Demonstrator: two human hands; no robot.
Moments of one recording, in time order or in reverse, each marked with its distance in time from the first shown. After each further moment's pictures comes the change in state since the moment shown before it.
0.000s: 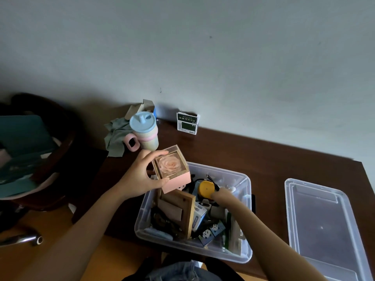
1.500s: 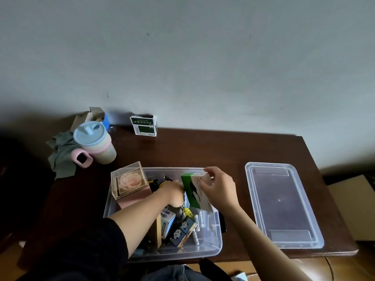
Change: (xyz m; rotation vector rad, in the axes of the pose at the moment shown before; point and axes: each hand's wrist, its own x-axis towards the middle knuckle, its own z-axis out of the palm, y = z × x) left_hand 0.075 0.047 0.176 0.823 -0.957 -0.102; right_hand -0.091 0.025 -0.057 0.161 0.661 -0.295
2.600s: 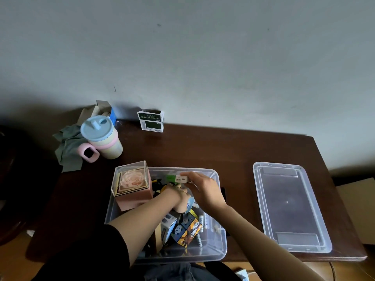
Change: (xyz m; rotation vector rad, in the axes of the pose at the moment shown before) left_hand 0.006 -0.005 0.017 0.309 -0.167 0.003; right_hand 0.011 -0.005 0.052 -0.024 -0.204 -0.429
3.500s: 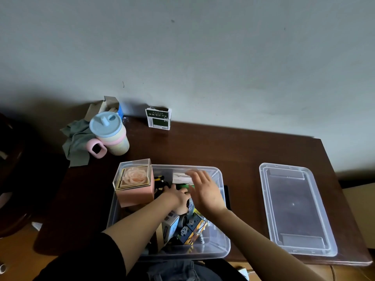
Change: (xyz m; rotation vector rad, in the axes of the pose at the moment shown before) left_hand -0.003 -0.014 0.027 -0.305 -0.003 -0.011; right_hand -0.001 -0.003 0.025 -0.268 0.086 -0.173
